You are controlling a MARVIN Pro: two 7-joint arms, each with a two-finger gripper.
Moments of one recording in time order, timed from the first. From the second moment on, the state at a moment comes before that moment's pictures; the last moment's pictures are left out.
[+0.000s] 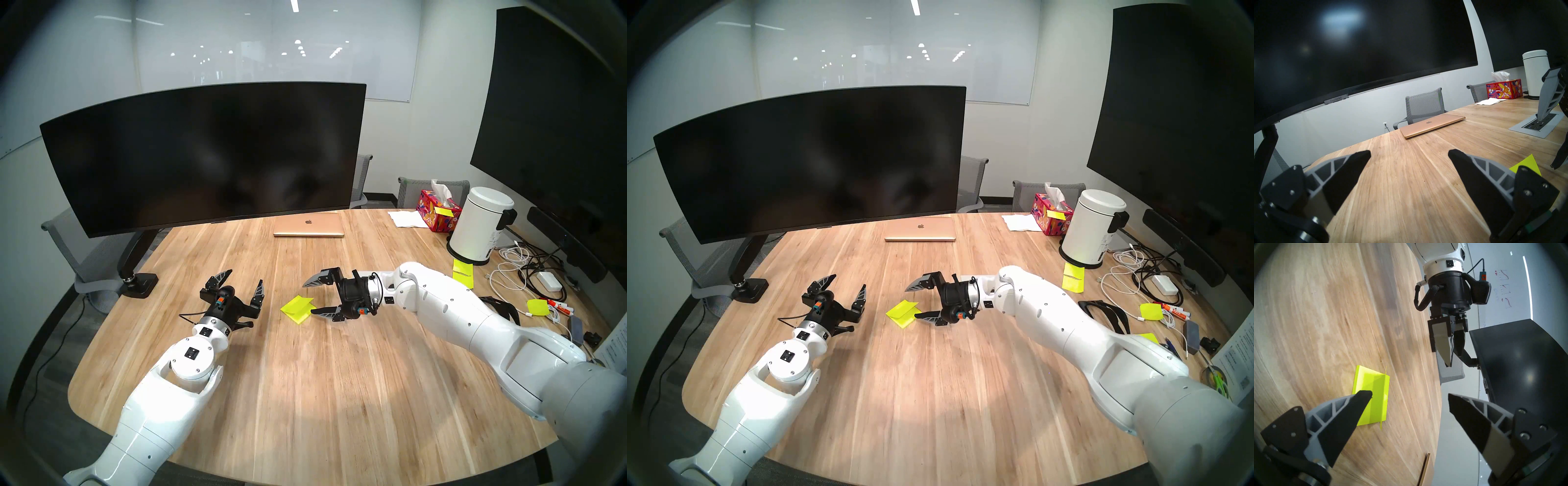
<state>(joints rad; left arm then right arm) 1.64 -1.18 -1.36 -1.60 -0.10 -0.12 0.08 -0.75 -1.13 0.58 -0.93 -0.81 -0.96 0.11</state>
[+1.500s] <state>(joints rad) 1.64 -1.18 -1.36 -1.60 -0.10 -0.12 0.08 -0.69 -1.23 0.46 -0.71 -0.85 -0.96 -0.07</state>
